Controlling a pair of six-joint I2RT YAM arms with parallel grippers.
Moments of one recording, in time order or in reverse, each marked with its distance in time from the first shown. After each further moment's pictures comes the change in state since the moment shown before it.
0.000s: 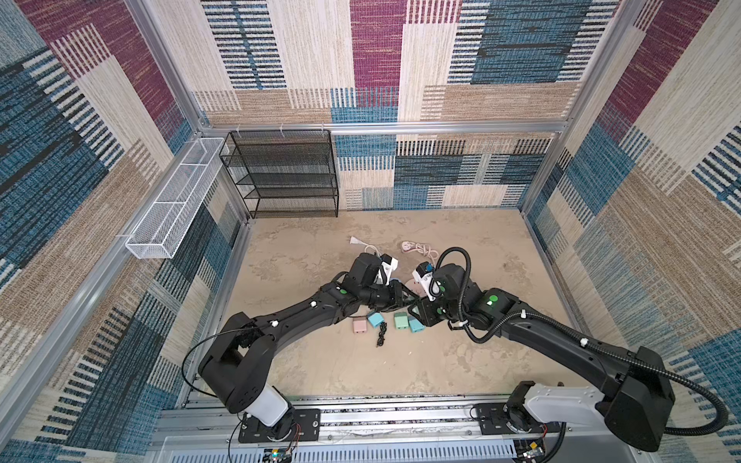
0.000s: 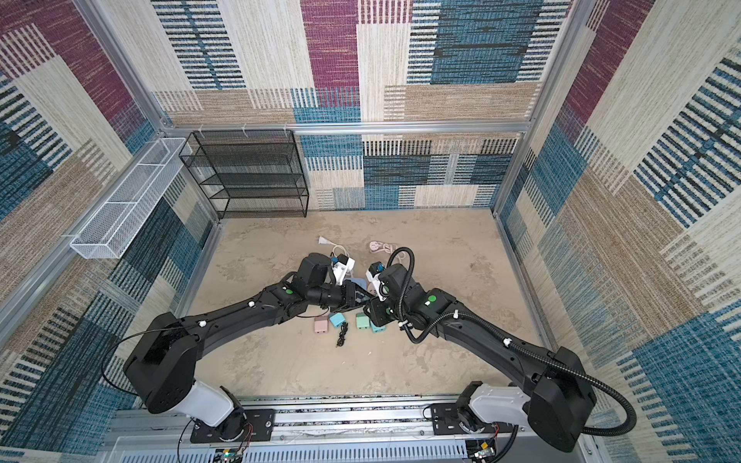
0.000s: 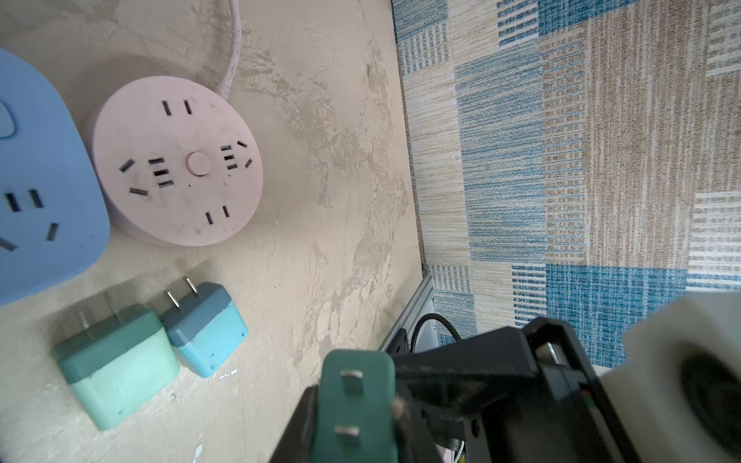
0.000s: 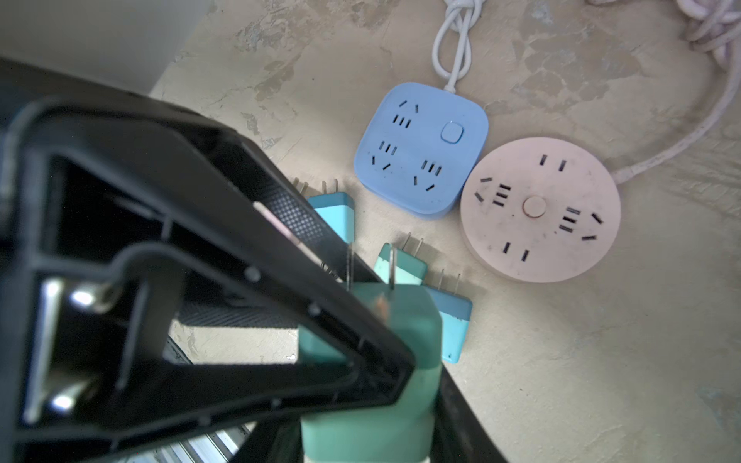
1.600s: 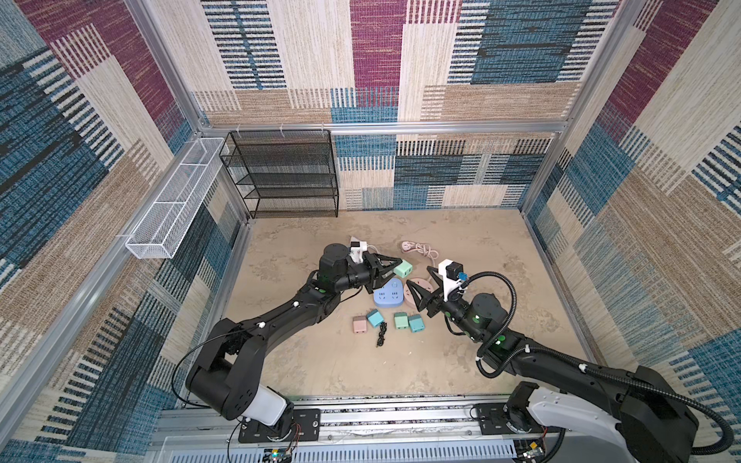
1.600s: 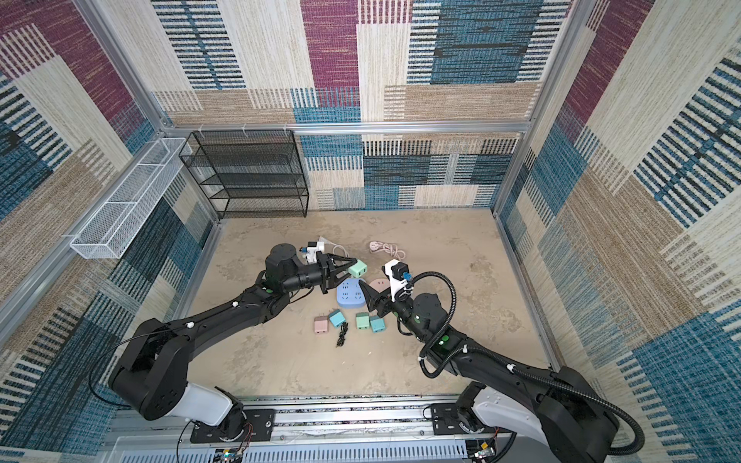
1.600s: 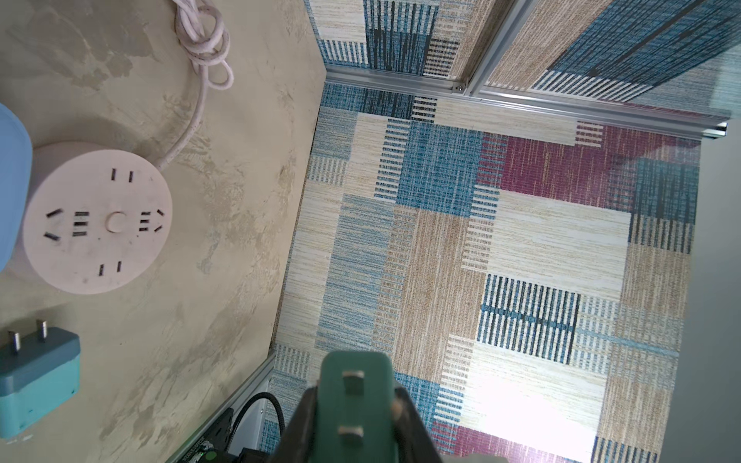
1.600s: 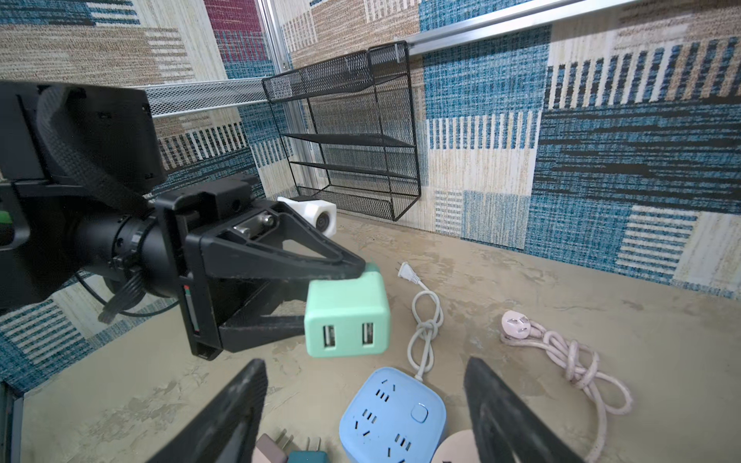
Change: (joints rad) left arm 0.179 -0.064 -0.117 0.496 0.053 -0.692; right arm 0.003 -0.170 -0.489 1.187 0.198 -0.192
